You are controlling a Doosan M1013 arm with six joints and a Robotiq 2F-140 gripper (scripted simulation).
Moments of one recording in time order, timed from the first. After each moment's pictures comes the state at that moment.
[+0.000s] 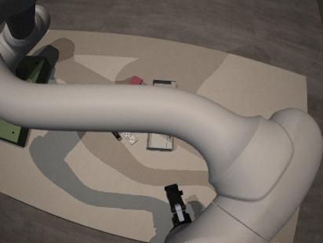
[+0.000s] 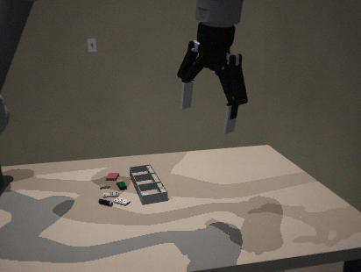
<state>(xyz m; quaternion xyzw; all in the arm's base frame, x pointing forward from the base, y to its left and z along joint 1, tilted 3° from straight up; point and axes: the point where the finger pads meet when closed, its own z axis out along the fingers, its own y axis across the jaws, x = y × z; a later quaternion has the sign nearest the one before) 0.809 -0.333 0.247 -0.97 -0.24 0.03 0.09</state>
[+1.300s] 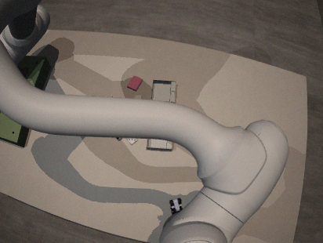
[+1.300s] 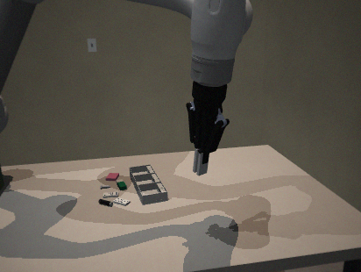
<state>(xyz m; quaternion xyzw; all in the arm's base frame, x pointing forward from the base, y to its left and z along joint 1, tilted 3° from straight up) 0.797 -0.317 0.127 -0.97 -0.22 0.03 0.08</state>
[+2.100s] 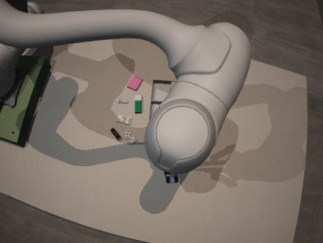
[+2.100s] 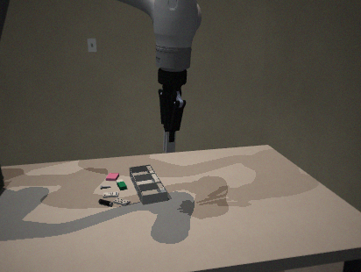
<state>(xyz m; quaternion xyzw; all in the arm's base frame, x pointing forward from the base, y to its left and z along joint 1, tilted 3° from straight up) 0.739 -0.174 0.137 -0.99 -0.14 0.04 0.04</state>
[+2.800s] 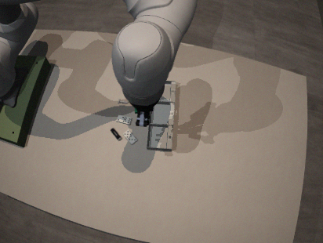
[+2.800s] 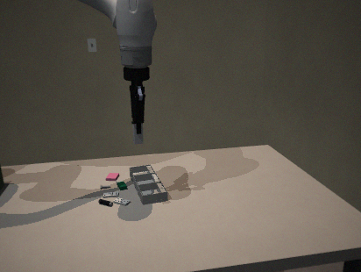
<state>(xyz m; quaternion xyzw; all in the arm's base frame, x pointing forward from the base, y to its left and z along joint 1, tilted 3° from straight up) 0.656 -0.066 0.134 -1.00 -0.06 0.04 0.00</state>
